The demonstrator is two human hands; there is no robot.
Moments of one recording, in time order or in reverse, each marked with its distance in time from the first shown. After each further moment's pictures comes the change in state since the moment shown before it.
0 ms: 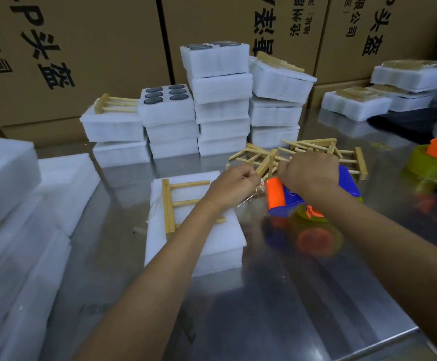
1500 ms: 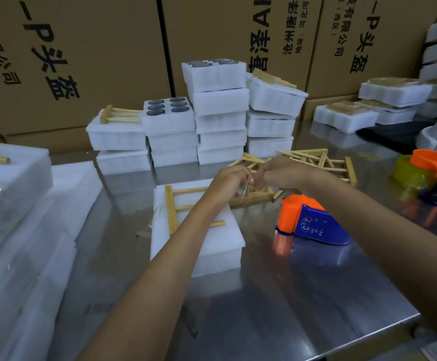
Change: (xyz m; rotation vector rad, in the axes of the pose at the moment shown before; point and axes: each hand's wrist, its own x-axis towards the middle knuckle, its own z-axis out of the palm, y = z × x) left_hand -0.004 0.008 -0.014 -0.300 0.026 0.009; right_hand -0.016 -0.011 -0.056 0.733 -0.562 -0.208
